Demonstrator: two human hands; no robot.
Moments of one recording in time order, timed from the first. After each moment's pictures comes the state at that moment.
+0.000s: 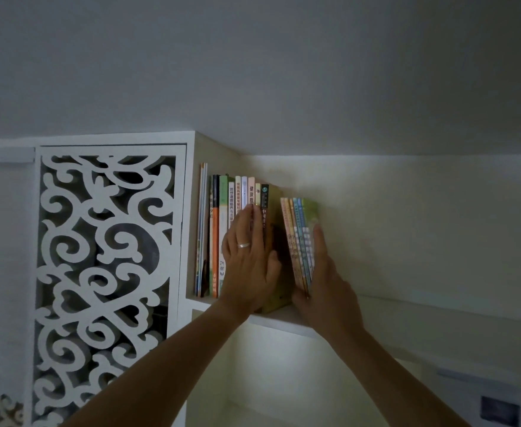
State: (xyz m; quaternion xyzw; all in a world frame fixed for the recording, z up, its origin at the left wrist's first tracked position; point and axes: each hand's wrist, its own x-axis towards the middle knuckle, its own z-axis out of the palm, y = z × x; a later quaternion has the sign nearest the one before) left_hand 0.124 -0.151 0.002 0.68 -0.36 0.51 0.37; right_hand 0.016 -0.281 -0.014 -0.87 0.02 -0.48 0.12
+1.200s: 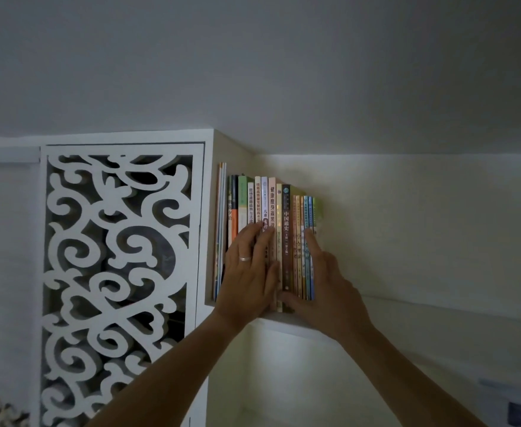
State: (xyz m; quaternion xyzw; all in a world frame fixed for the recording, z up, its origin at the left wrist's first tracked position) left_hand 0.167 -0.116 -0.019 0.65 -0.41 0.54 0.35; right_hand 0.048 -0.261 -0.013 -0.89 -0.02 -0.43 0.14
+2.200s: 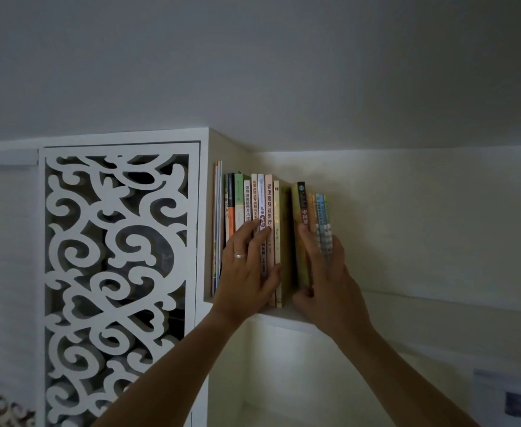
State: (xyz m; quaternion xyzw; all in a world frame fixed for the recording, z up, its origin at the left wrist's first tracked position) left_hand 0.172 -0.116 -0.021 0.64 -0.42 0.53 0.35; right_hand 0.042 -0.260 -0.017 -0.86 -0.01 -0.50 0.08
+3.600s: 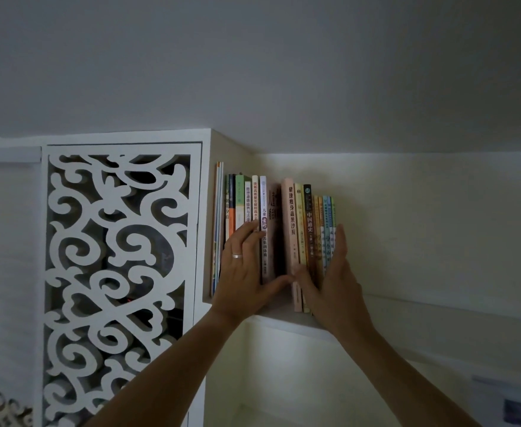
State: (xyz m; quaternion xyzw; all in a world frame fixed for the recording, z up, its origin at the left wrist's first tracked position) left_hand 0.171 -0.117 -0.016 0.62 -0.42 0.54 0.37; right_hand 0.035 -0.254 -0.006 -0.83 0.05 -0.48 0.27
